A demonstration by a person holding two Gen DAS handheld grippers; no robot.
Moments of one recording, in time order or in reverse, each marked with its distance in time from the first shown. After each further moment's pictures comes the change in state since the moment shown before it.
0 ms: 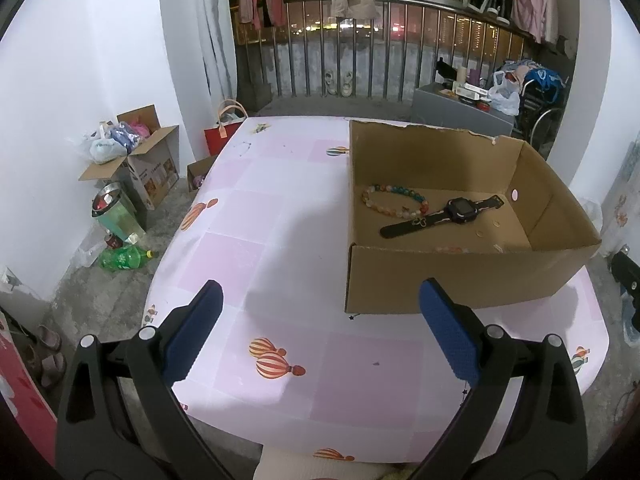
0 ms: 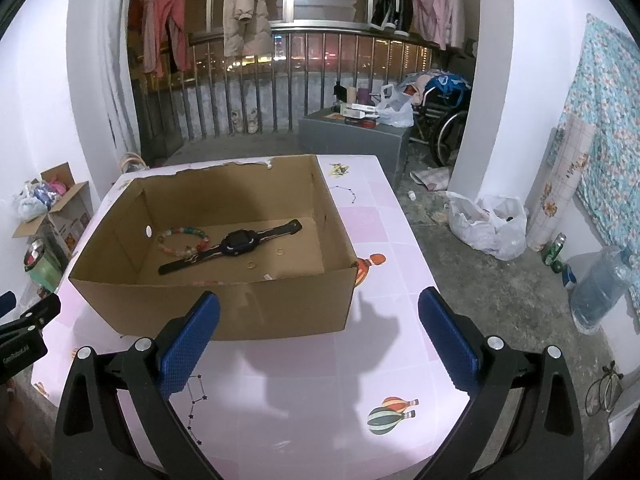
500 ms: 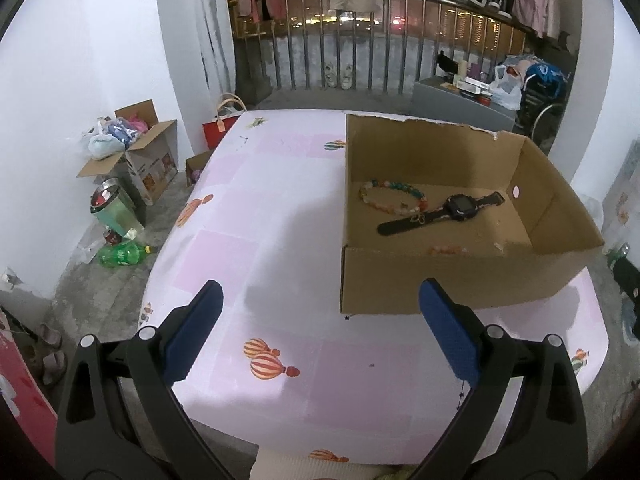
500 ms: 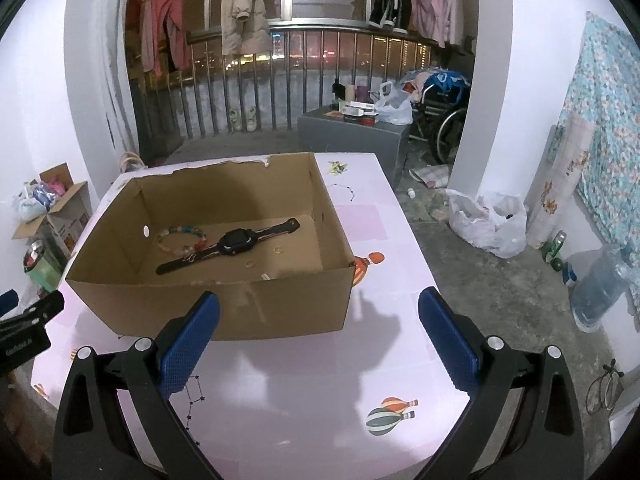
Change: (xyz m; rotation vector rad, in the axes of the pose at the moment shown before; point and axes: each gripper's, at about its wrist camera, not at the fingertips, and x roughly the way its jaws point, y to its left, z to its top) left arm 0.007 -0.004 0.003 0.004 0.028 -0.005; right arm 0.003 -0.002 -0.002 0.005 0.002 -0.004
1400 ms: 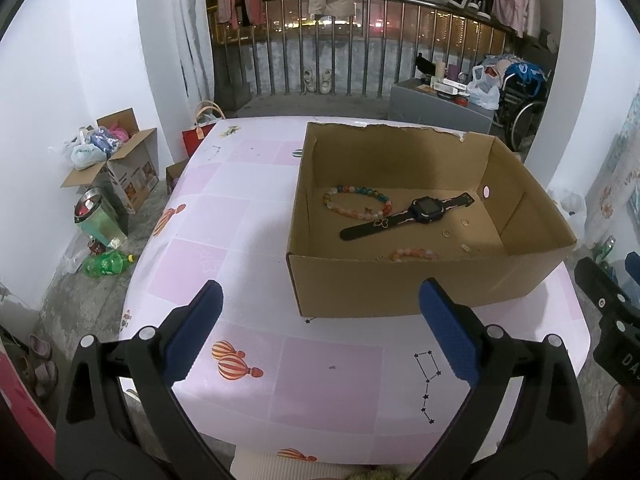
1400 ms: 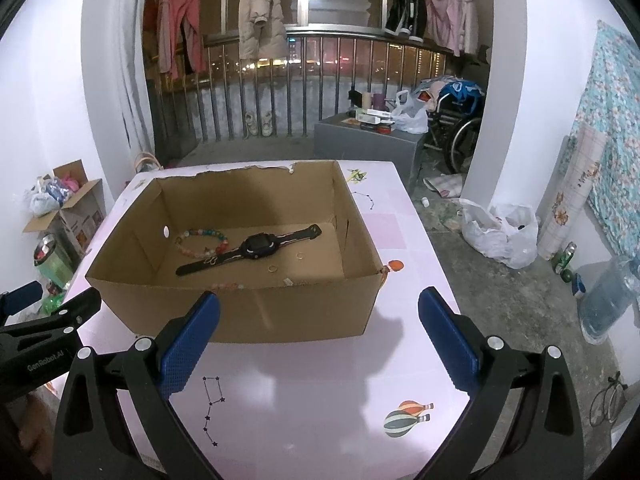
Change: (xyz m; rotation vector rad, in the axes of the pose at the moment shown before) left arm -0.008 -0.025 0.004 0.032 -0.014 -0.061; right arm -0.007 0.019 0.001 -0.023 -0.017 0.045
